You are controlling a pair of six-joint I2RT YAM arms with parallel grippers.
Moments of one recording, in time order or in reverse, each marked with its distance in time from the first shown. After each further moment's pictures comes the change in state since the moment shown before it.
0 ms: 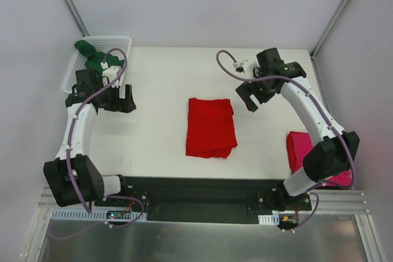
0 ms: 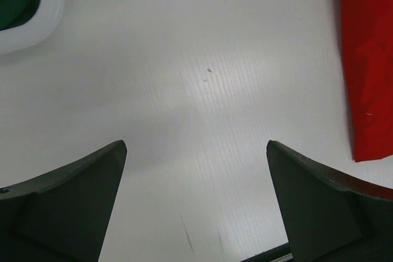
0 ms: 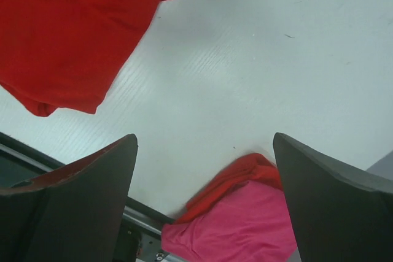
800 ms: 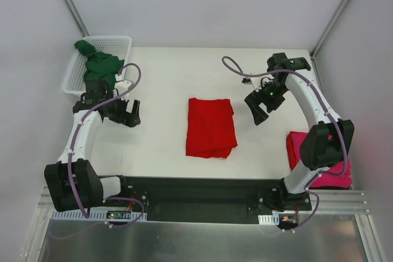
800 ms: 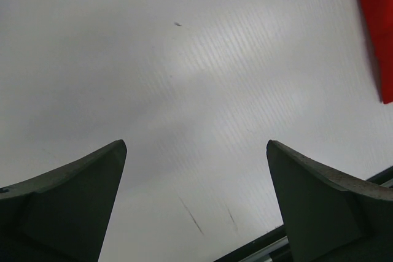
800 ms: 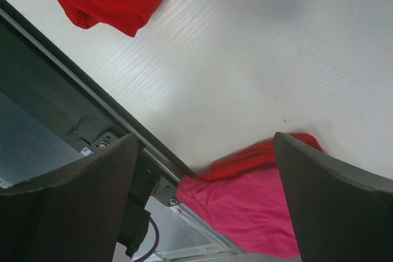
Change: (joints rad) left arm -0.044 -0.044 -0.109 -0.041 -0.013 0.180; right arm -0.156 0.122 0.037 -0.303 -0.282 -0.208
